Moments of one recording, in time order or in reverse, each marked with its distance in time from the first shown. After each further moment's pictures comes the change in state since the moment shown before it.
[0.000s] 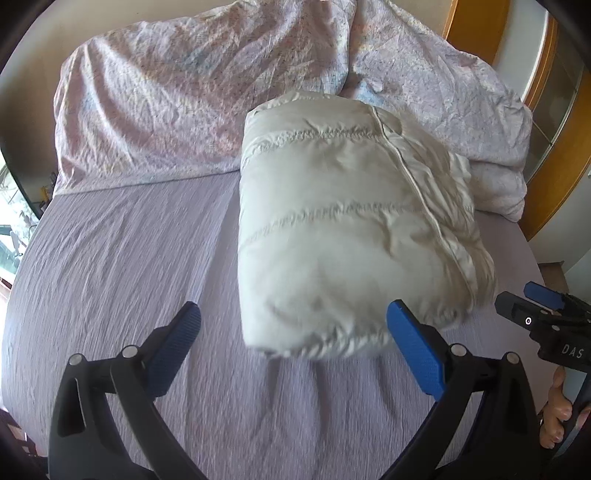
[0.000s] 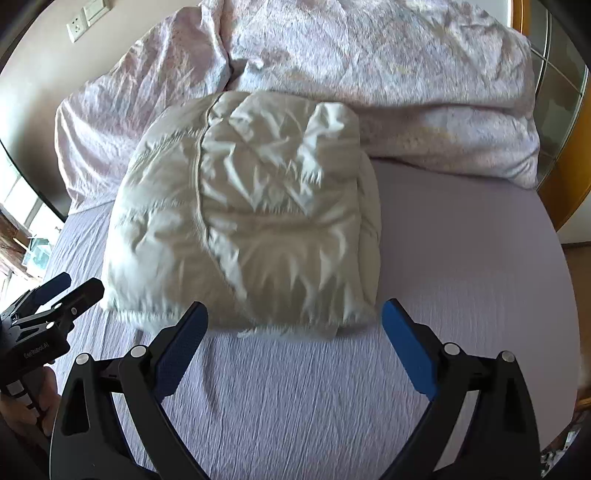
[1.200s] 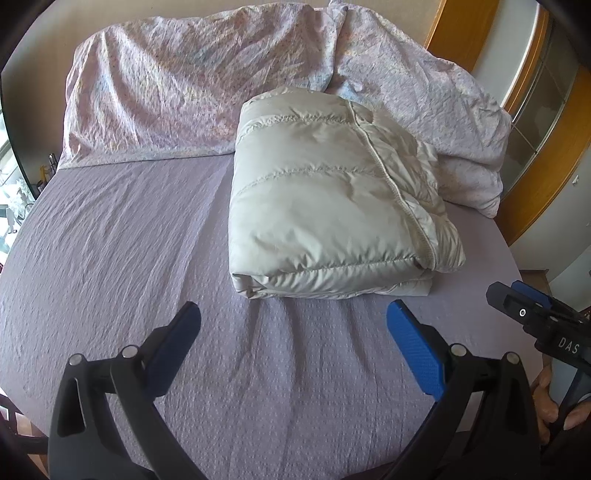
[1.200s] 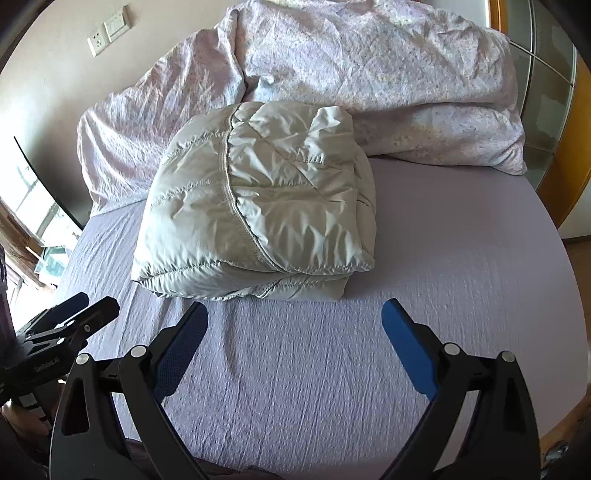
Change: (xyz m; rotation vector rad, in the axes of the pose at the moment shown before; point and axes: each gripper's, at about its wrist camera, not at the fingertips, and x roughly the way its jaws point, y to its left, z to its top) left arm -0.040 -0.009 -0.045 -0.039 -0.021 -0.069; right arm -0.033 -0.001 -0.036 0.029 -0.091 0.044
